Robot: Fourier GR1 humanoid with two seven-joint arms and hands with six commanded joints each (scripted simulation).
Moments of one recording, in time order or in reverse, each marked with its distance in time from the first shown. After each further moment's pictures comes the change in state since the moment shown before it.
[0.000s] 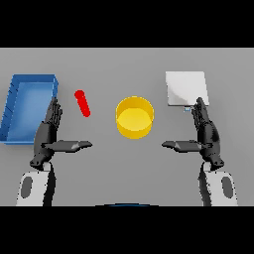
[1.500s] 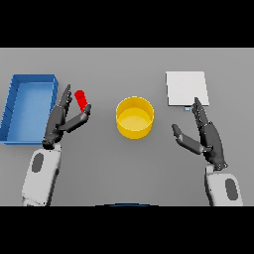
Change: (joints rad) left arm -0.239 0.041 -0.008 0.269 -0.142 0.034 -0.002; right arm 0.025 -0.084 0.063 -0.049 0.110 0.036 -0.071
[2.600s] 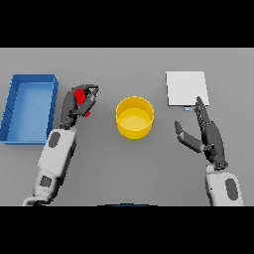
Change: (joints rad) left arm -0.299 -0.059 0.124 0.447 0.008 0.109 -0.238; right arm -0.005 0.002 -0.006 -0.010 0.011 -0.023 0.038
